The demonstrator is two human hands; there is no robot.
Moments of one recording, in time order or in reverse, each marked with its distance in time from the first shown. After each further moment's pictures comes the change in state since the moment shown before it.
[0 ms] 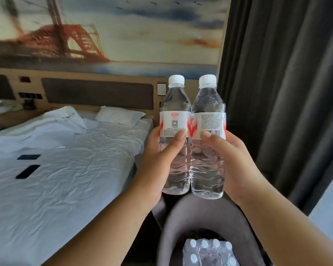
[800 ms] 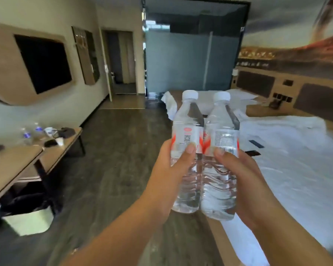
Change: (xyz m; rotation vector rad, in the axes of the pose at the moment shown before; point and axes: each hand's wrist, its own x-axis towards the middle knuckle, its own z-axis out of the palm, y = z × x) left_hand -0.351 0.141 -0.185 0.279 1.222 0.162; right_hand -0.135 0.039 0.360 0.393 -1.106 0.344
